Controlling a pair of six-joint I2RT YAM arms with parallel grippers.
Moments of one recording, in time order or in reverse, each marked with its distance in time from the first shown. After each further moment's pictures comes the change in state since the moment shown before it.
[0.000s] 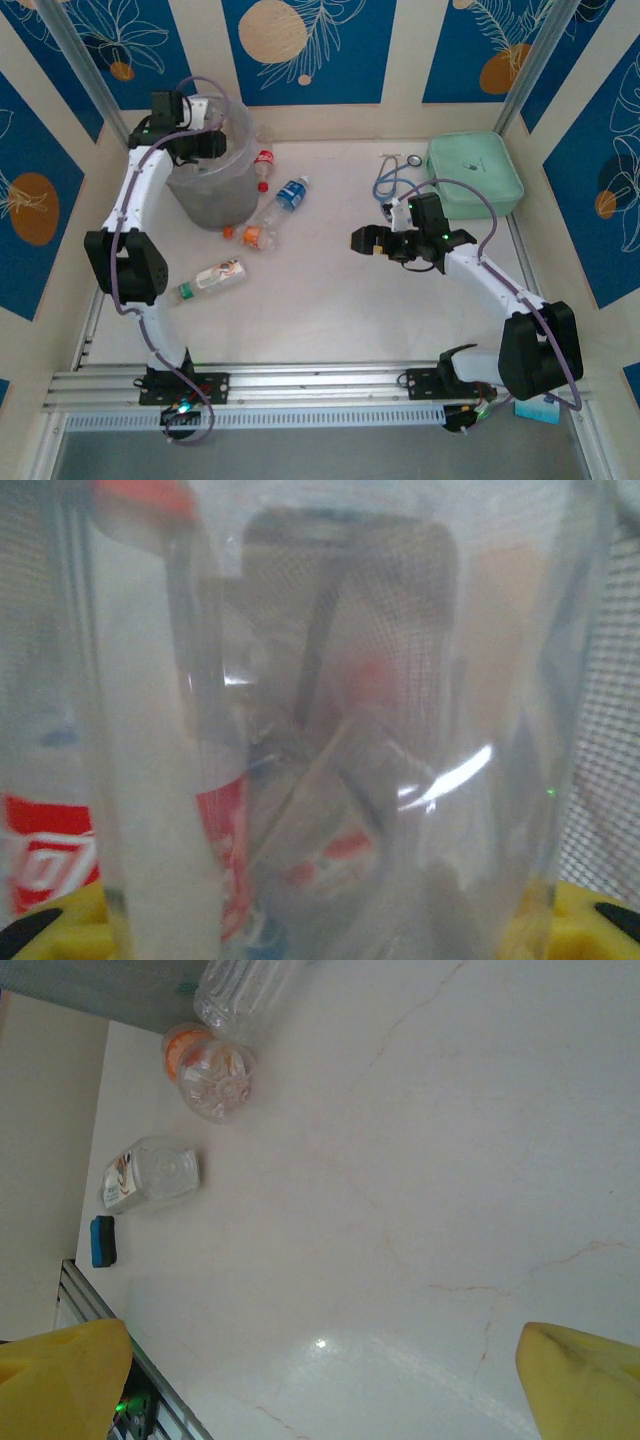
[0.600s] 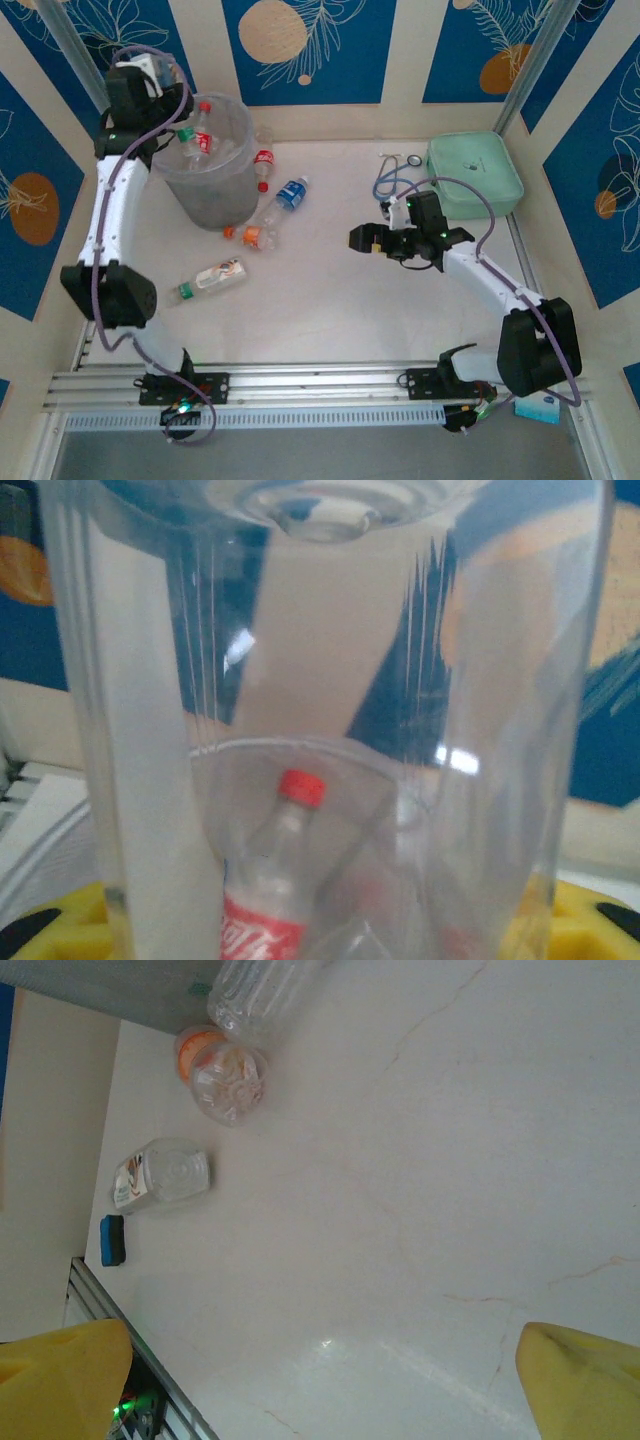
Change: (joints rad) left arm 0.042 -0.164 0.037 0.243 -0.135 -0.311; right arm 0.006 0.015 0.013 0.014 -0.012 0.007
